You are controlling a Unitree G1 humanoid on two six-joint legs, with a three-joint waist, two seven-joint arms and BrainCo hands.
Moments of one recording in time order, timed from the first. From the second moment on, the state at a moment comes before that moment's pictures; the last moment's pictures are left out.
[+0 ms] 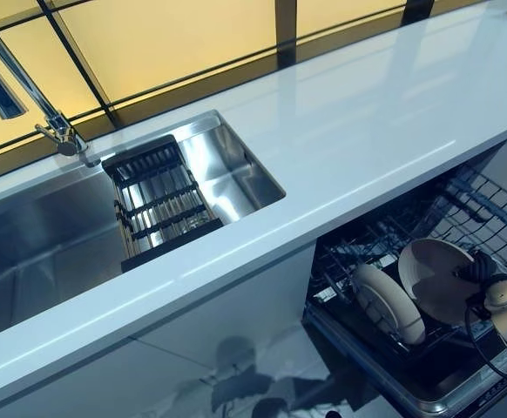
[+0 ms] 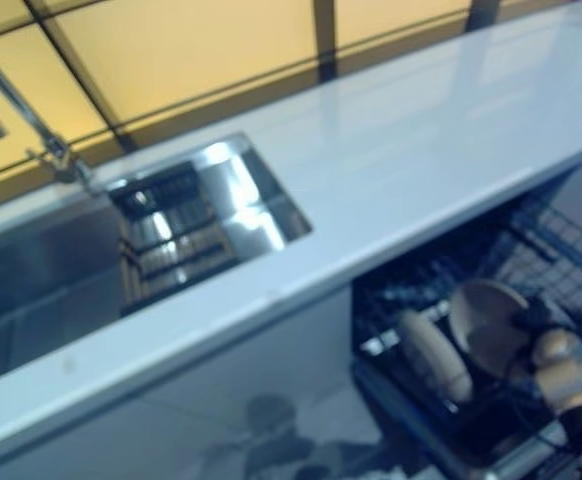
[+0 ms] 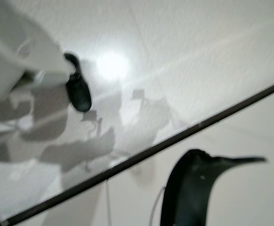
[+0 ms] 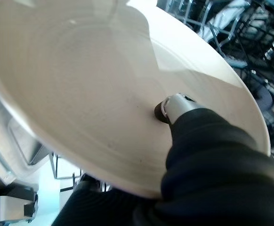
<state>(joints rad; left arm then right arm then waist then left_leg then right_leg) -0.01 0.36 -0.14 1.00 -0.30 0.06 -0.07 -0.50 -0.95 0.09 0.47 -0.14 0.44 0.01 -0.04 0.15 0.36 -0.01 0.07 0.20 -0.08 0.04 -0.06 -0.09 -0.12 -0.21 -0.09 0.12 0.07</state>
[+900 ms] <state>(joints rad) -0.01 0.33 -0.18 0.96 -0.30 0.05 -0.09 -0.55 -0.95 0.10 0.44 -0.22 0.41 0.00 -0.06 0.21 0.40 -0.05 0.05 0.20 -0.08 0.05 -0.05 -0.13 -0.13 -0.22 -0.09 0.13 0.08</state>
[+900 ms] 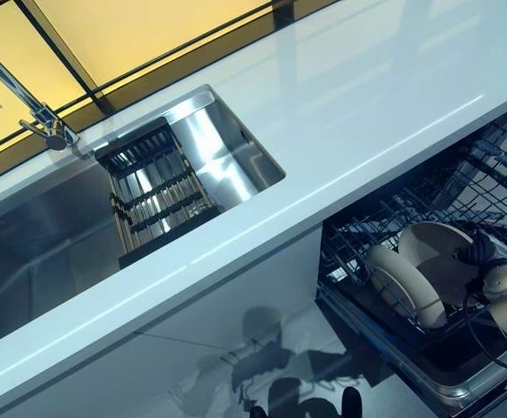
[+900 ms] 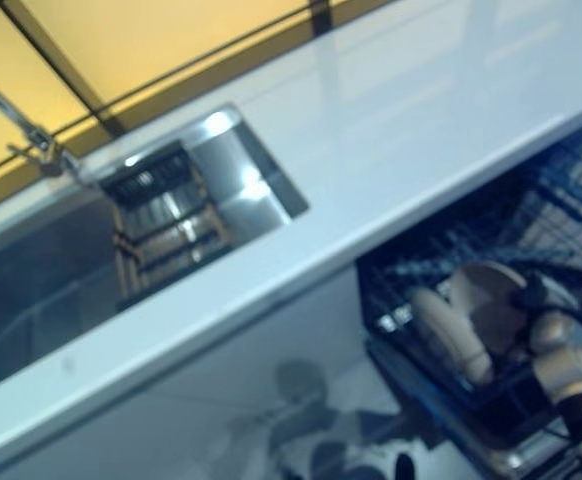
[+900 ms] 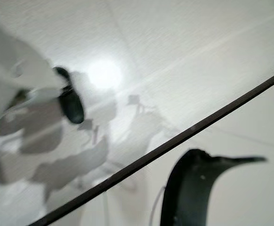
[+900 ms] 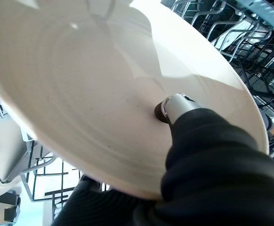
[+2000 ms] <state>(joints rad) -0.01 0.26 -0.17 0.96 -0.30 0.05 -0.08 -0.36 -0.90 0.13 0.16 -0.73 0.42 -0.24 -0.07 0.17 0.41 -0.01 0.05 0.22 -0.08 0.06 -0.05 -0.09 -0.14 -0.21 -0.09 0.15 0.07</state>
